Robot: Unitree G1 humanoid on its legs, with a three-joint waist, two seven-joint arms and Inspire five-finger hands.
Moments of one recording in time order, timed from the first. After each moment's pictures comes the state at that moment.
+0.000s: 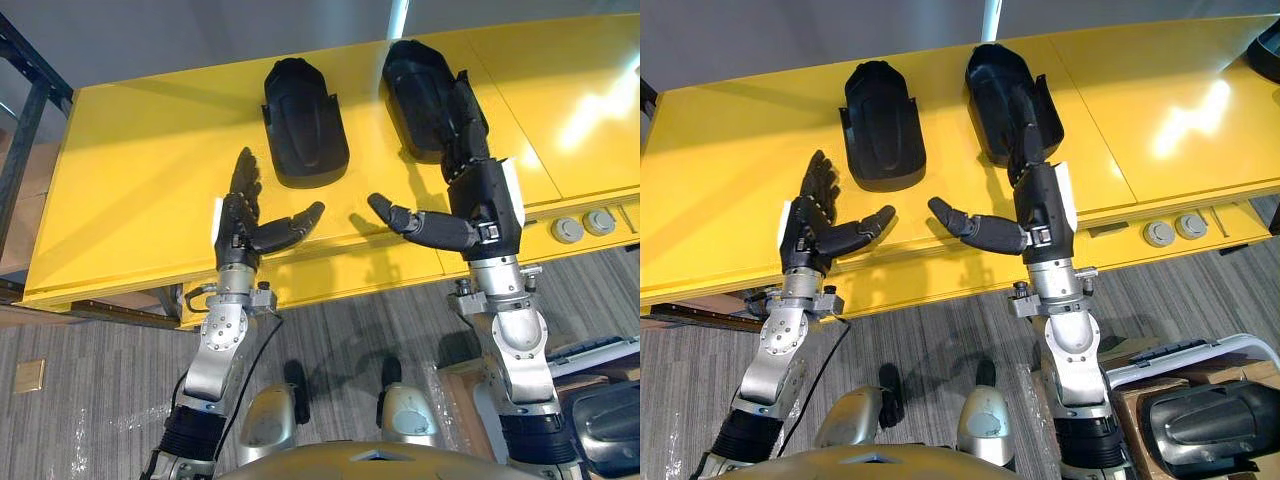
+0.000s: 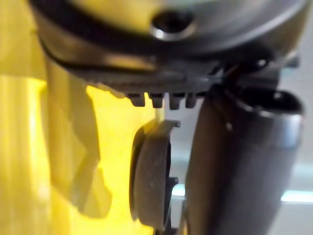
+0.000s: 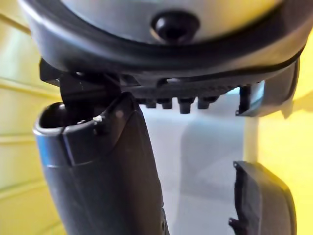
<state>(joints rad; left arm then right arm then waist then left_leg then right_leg) 0.00 0.17 -0.13 -0.14 -0.15 -0.15 0.28 0.02 -0.25 0.03 -0.29 0.08 -0.35 0.08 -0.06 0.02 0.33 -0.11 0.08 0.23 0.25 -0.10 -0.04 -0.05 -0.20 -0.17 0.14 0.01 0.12</state>
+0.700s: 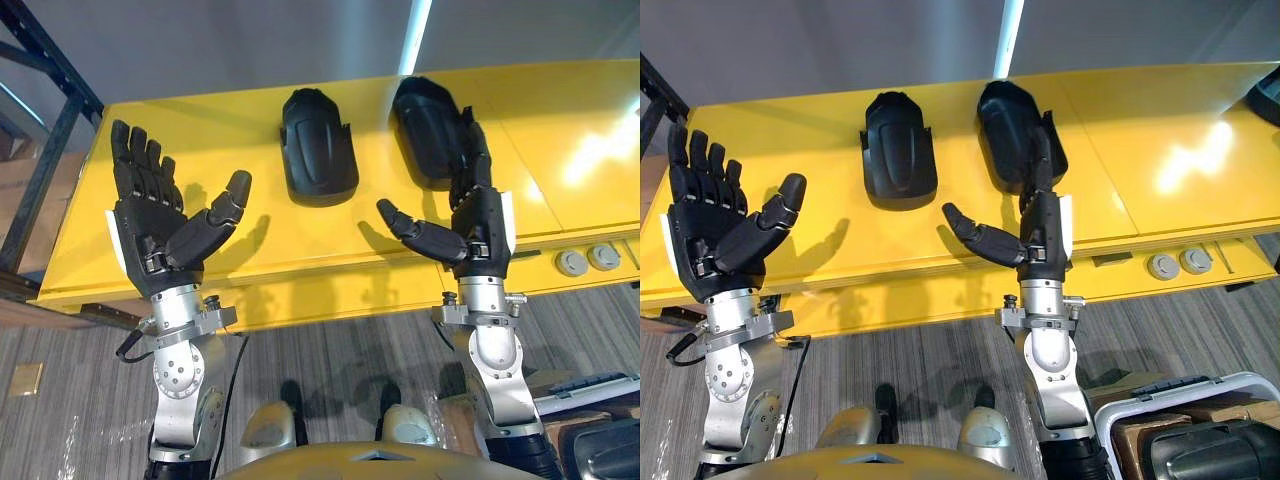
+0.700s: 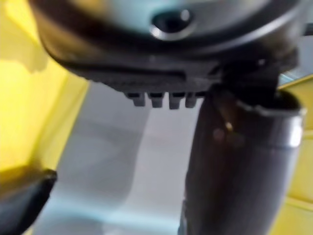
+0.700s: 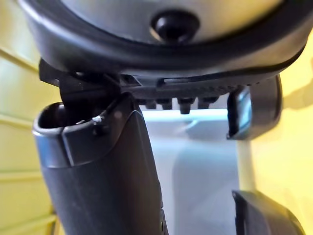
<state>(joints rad) 0.20 0.09 -0.05 -0.44 -0.29 -0.42 0.24 0.10 -0.15 0.06 -0.27 0.06 -0.32 -0.20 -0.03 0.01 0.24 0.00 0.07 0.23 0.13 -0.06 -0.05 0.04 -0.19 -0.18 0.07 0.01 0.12</state>
